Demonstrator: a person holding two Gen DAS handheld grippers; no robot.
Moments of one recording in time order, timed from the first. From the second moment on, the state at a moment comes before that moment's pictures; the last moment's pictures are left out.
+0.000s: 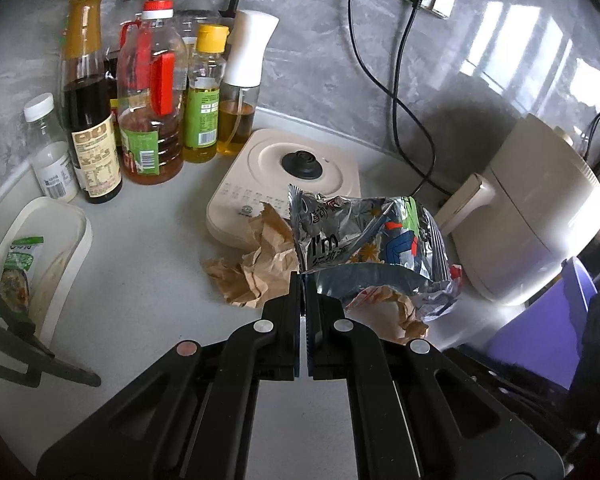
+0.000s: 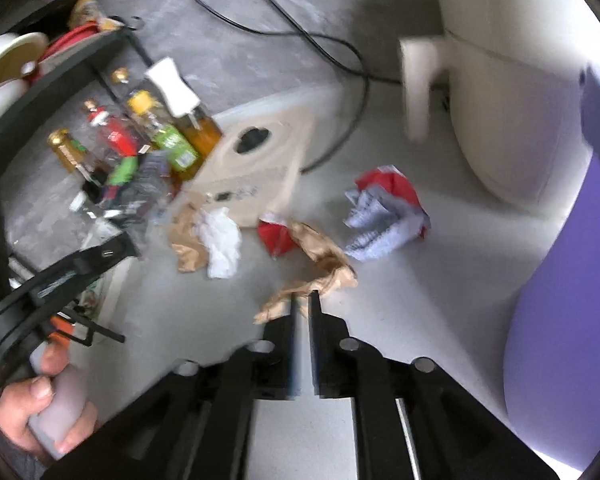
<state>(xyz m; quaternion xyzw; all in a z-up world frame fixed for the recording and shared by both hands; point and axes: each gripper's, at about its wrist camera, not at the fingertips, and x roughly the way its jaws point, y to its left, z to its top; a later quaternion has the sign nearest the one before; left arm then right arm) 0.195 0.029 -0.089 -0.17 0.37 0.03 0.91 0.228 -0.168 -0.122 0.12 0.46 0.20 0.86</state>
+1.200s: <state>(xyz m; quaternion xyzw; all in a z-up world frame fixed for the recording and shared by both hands) 0.190 0.024 -0.070 -0.17 0.35 0.04 0.92 0.213 -0.173 -0.097 0.13 0.42 0.19 0.88</state>
